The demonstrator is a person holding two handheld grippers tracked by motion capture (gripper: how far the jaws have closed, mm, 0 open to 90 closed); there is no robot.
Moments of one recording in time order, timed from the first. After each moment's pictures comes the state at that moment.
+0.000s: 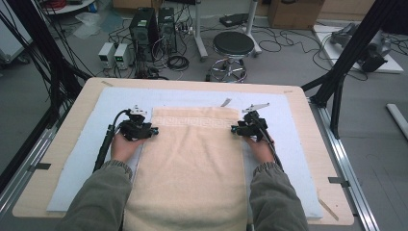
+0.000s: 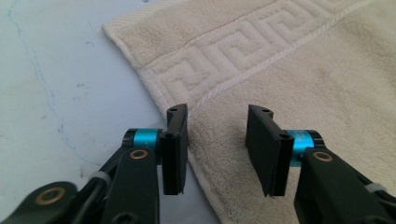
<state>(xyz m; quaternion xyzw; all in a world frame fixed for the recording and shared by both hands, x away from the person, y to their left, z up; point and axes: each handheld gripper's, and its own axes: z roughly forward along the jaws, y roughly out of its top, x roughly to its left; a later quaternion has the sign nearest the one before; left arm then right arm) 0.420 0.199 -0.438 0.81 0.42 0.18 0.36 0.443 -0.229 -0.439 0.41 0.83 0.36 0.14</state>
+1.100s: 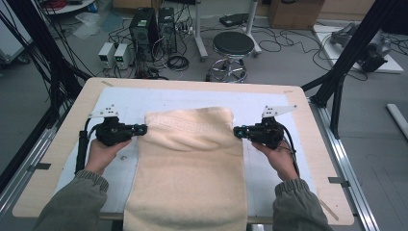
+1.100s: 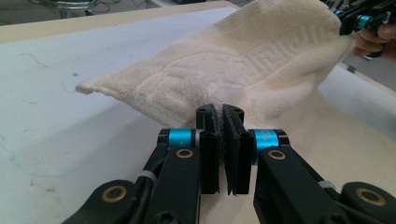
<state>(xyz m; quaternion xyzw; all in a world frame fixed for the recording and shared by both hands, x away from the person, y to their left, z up) 0.358 0.246 -0.383 0.76 0.33 0.07 0.55 0.370 -0.251 -0.367 0.26 0.80 0.54 0.02</state>
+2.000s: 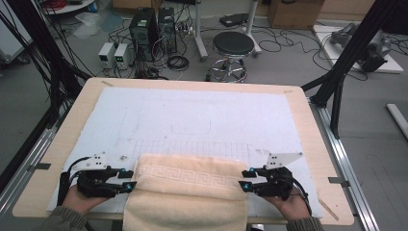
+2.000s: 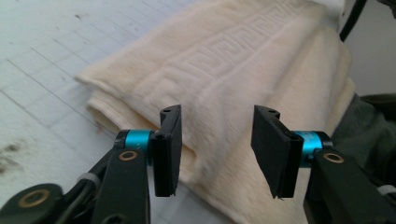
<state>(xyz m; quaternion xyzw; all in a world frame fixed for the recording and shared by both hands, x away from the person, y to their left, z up) 0.252 0.261 -0.416 0.82 0.29 0.02 0.49 0.257 -0.261 -0.408 0.25 0.84 0.47 0.01</state>
